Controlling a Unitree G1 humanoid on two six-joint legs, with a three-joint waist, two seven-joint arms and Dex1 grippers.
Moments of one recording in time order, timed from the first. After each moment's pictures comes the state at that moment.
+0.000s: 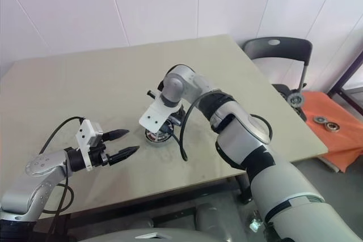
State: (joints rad) left arm 0.12 0.63 0.11 -0.33 -0.47 0.41 -0.87; right arm -1.27 -0.13 0.70 0.99 -0.49 -0.62 1.29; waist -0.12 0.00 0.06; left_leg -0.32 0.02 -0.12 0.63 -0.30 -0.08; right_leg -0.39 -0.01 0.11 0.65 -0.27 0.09
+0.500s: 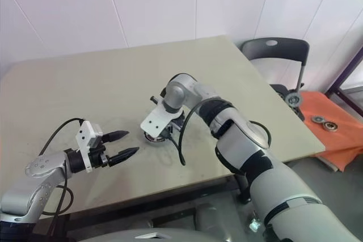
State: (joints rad) left arm 0.13 0.63 0.11 -0.34 -0.47 0.41 -0.87; right arm -1.23 -0.11 0.70 1.01 -0.51 -0.59 1.24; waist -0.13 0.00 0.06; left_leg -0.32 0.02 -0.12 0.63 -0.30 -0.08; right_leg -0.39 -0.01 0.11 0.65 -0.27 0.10
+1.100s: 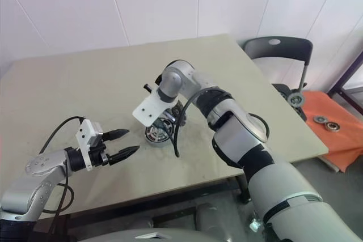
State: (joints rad) left arm 0.12 0.63 0.11 -0.34 -0.47 0.41 -0.87; right arm -1.28 -0.11 0.65 1.01 -0.46 -0.60 1.29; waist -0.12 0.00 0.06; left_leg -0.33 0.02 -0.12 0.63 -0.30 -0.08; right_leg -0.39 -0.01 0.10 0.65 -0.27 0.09
